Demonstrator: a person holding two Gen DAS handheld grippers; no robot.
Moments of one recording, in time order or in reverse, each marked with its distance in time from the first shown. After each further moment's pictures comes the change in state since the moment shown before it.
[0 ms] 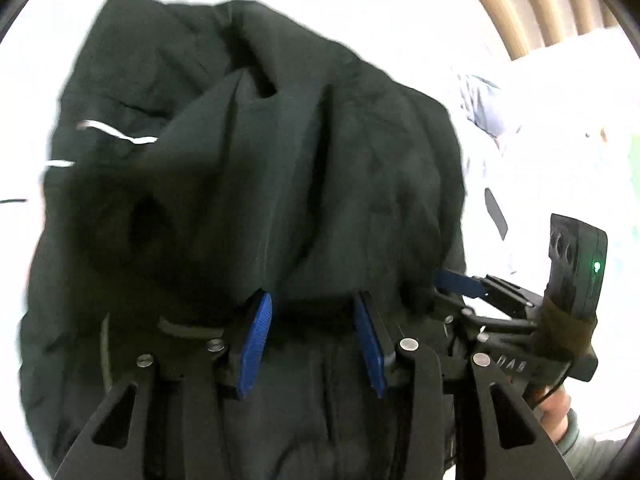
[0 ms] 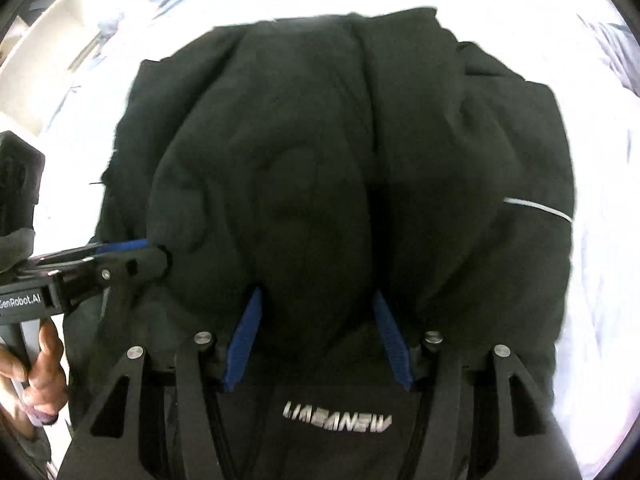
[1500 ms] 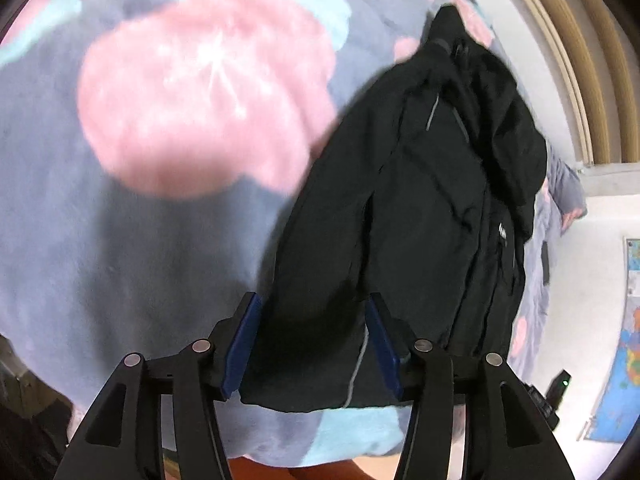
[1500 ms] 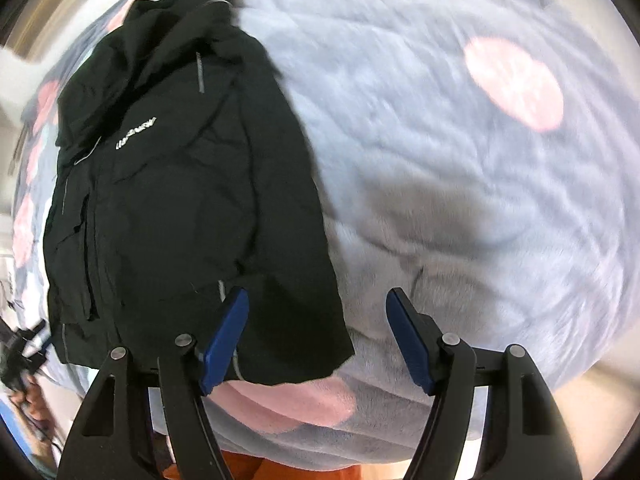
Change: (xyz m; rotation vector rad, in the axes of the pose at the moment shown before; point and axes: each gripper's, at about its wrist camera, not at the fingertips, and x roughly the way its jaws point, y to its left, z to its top) left arm -0.146 0.151 -0.288 -0.523 -0.060 0.172; right arm -0.125 -0.162 -0.334 0.501 0.062 -0.059
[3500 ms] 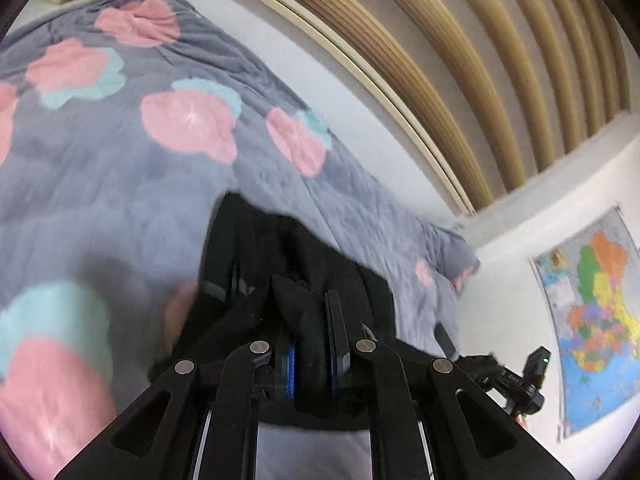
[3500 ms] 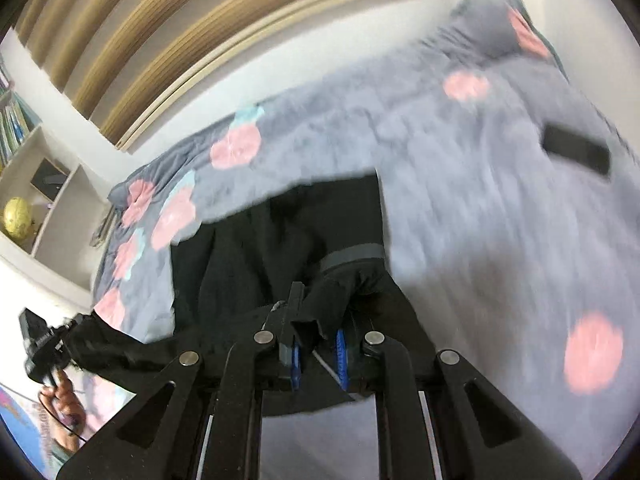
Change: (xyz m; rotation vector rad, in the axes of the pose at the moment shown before) left arm -0.078 -0.211 0.222 0.302 -0.373 -0.349; right arm -0.123 0.124 0.224 -0.126 -0.419 0.259
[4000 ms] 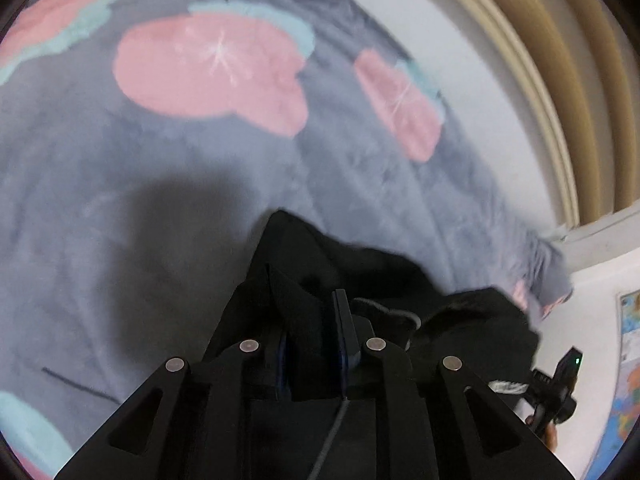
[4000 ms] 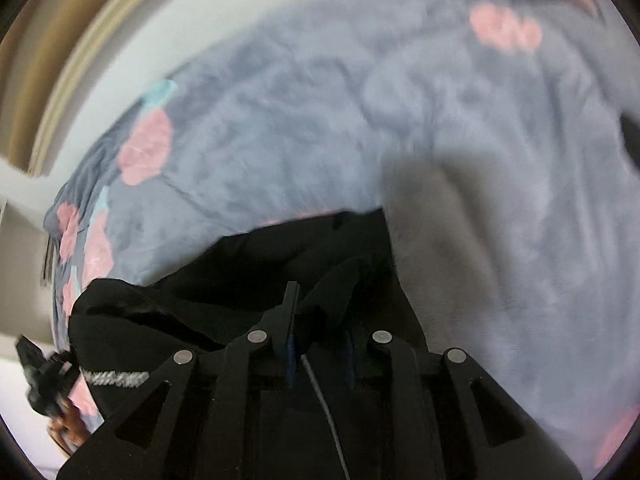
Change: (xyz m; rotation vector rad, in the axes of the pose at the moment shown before) left arm 0.230 0.086 0.068 -0.089 0.181 0.255; right arm 0.249 -0.041 0.100 0.171 0.230 -0.102
